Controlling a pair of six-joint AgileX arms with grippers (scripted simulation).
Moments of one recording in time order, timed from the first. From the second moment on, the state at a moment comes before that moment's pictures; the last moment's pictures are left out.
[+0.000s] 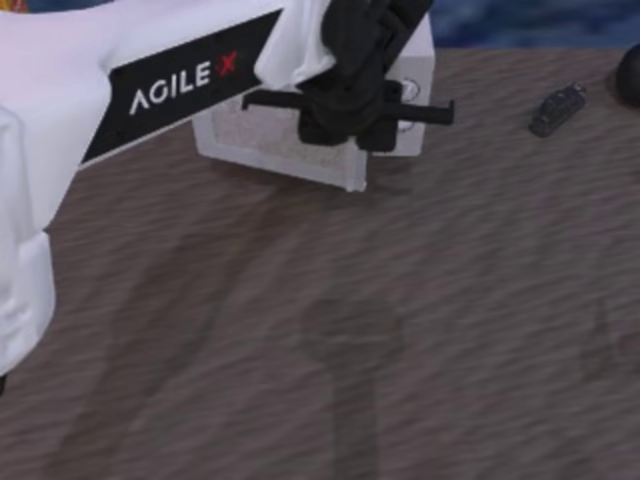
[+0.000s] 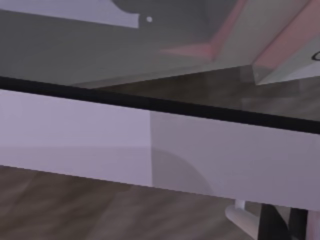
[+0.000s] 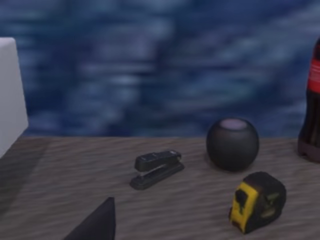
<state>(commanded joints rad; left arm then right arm) -0.68 2.16 1.89 -0.83 -0.25 -0.44 0.00 0.00 0.00 0.00 0.00 0.00</state>
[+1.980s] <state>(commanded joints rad) -0.67 2.06 1.74 -0.75 -0.19 -0.34 0.00 0.00 0.00 0.00 0.00 0.00</state>
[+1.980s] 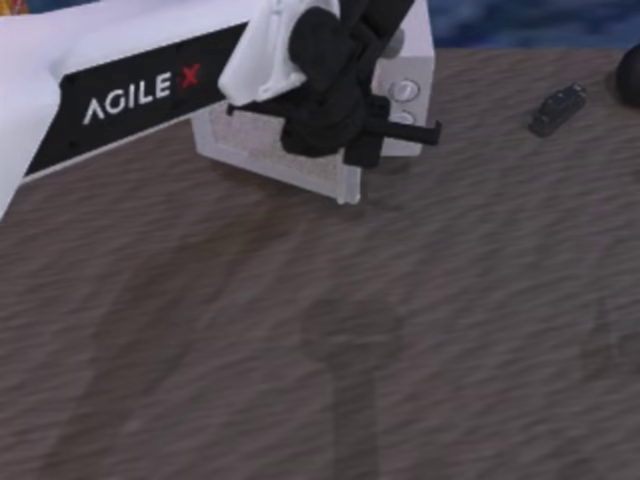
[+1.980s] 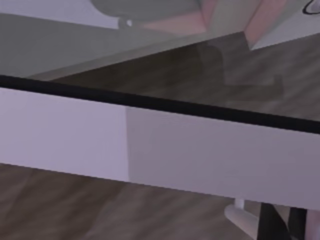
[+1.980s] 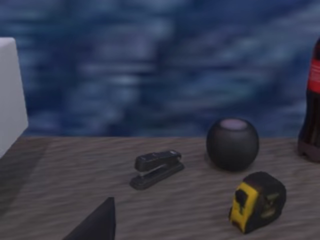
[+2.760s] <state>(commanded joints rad) -0.66 2.00 1.65 -0.71 -0.15 -0.26 0.00 0.00 0.00 0.00 0.00 0.00</state>
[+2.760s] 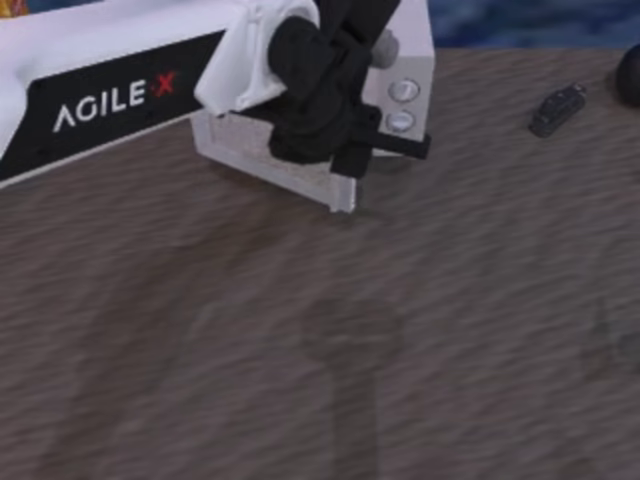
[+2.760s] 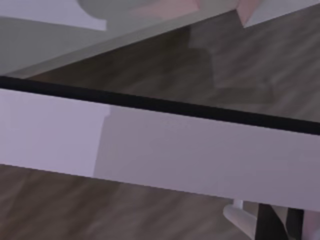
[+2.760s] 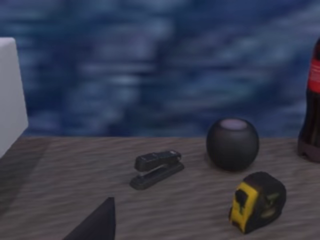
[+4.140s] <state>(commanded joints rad) -0.65 1.97 1.60 -0.69 -0.13 -0.22 0.00 0.00 0.00 0.00 0.00 0.00</state>
